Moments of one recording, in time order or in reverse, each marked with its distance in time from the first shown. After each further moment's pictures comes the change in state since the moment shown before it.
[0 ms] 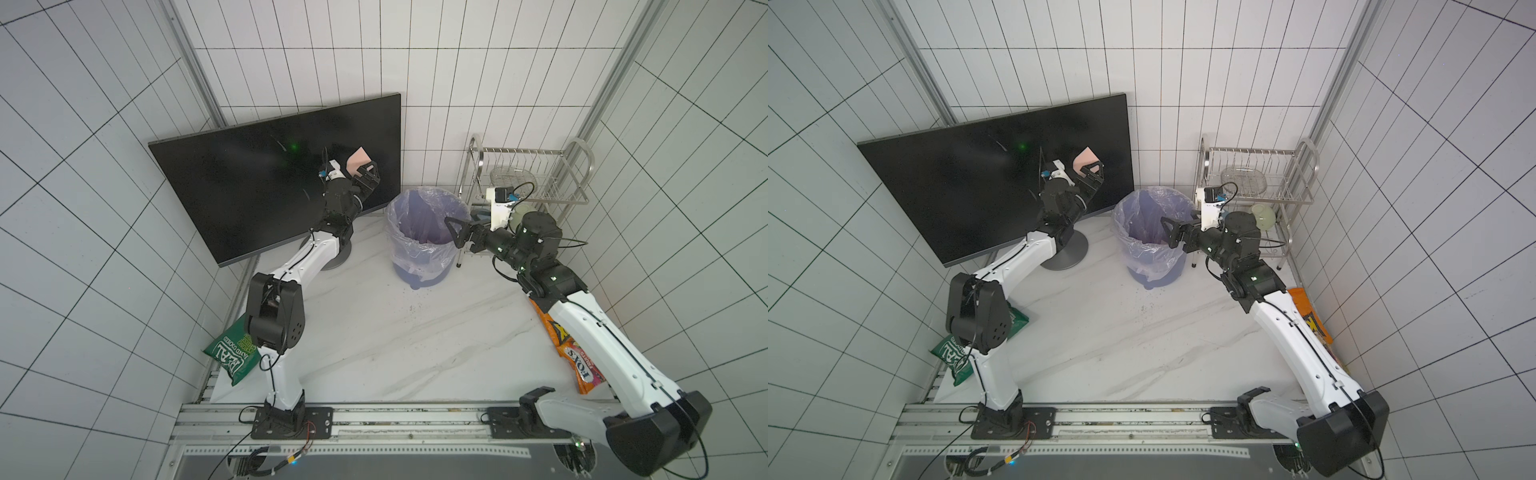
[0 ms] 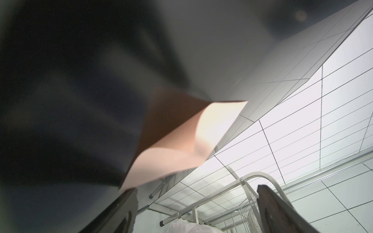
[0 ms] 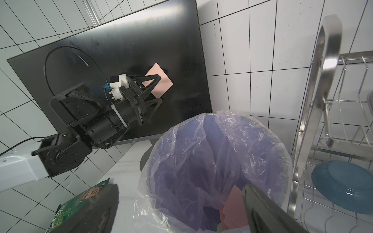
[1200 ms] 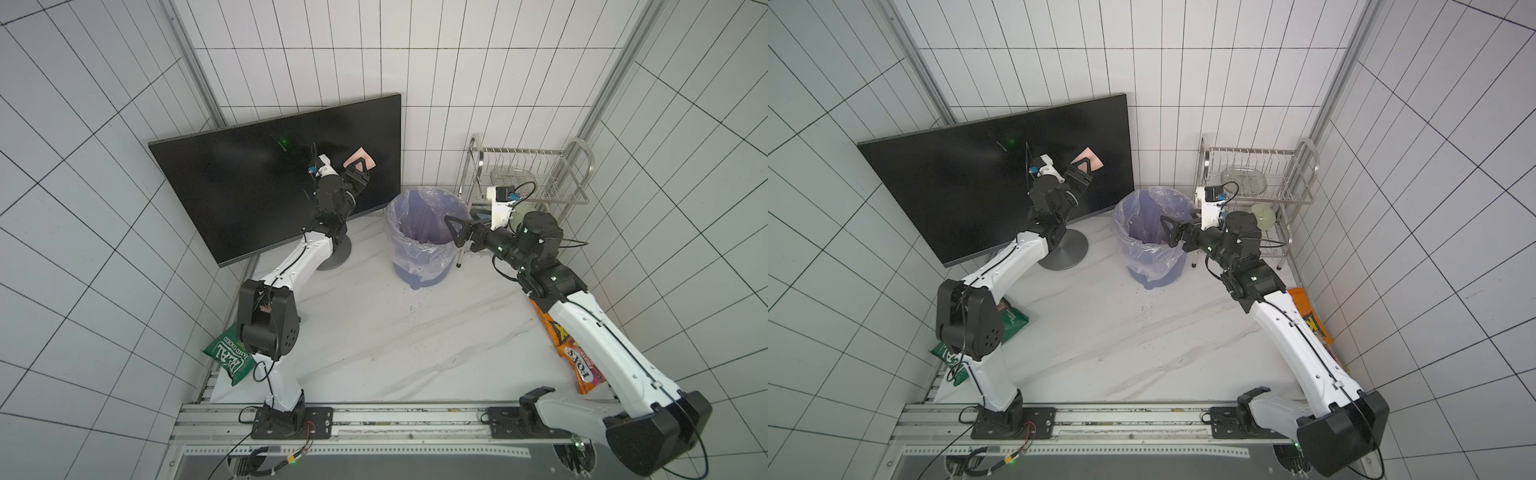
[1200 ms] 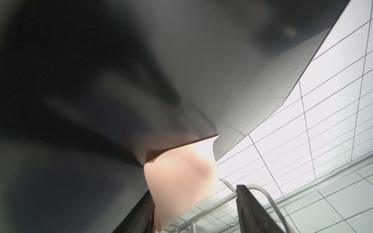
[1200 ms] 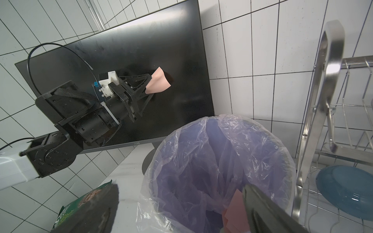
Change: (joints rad) left arm 0.017 -0.056 -0.020 0.003 -0.027 0.019; right arm 0.000 0.000 0.000 0.020 -0.011 0.008
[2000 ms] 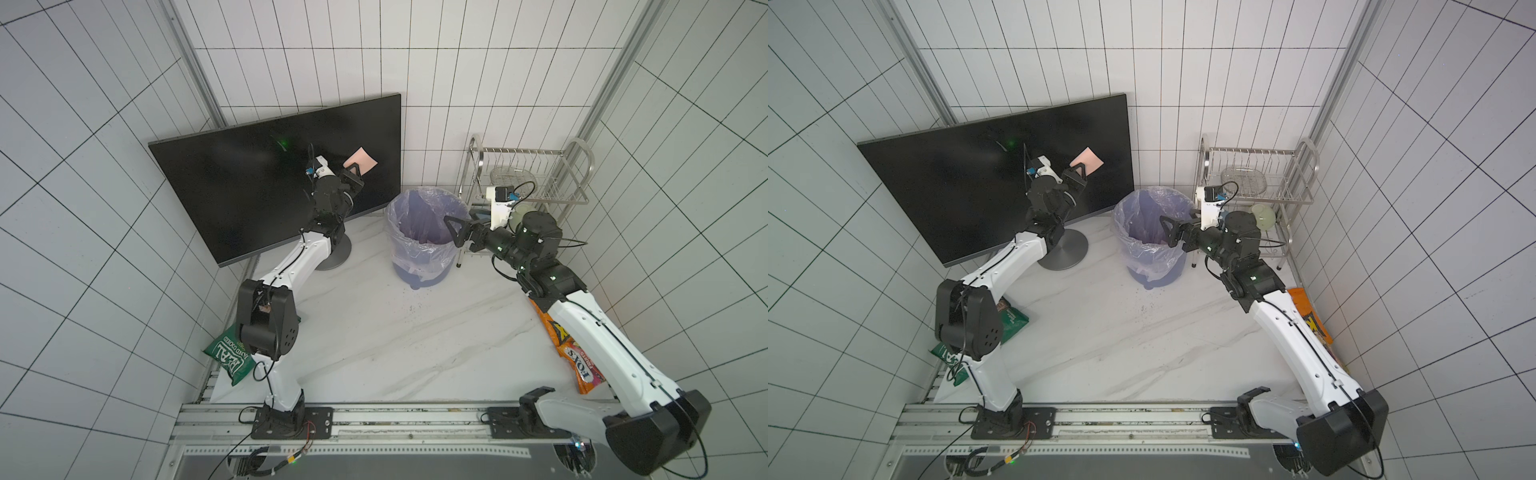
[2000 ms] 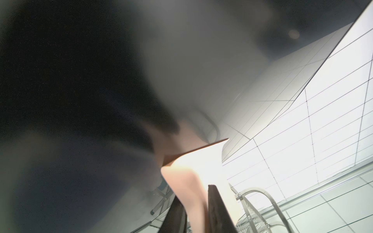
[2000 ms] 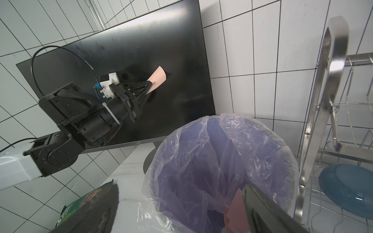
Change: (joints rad) left arm 0.015 -0.001 -0.013 0.002 0.006 -0.014; right arm 0.000 0.004 0.000 0.001 -0.004 0.008
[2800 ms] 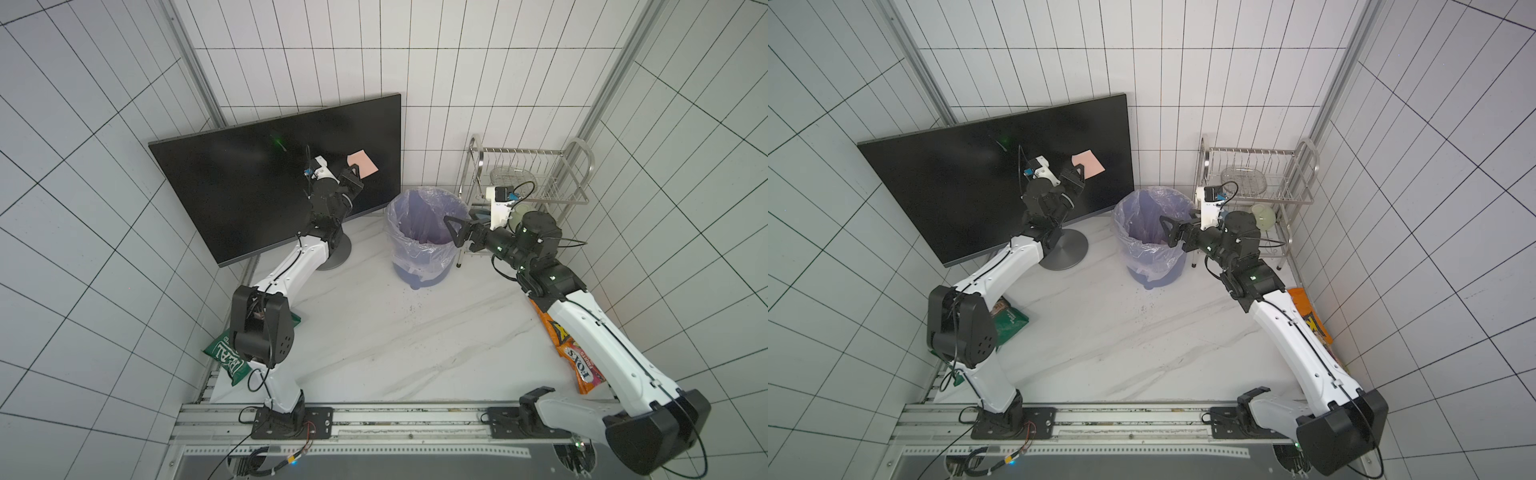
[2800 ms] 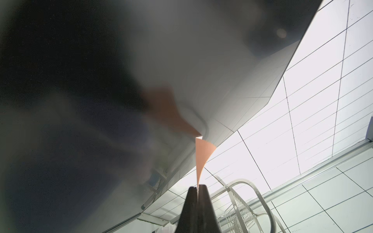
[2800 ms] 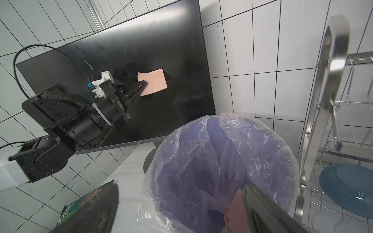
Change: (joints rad) left arm -0.011 -0.072 -0.064 0.032 0.041 -0.009; right arm 0.000 0.002 0.000 0.000 0.000 0.002
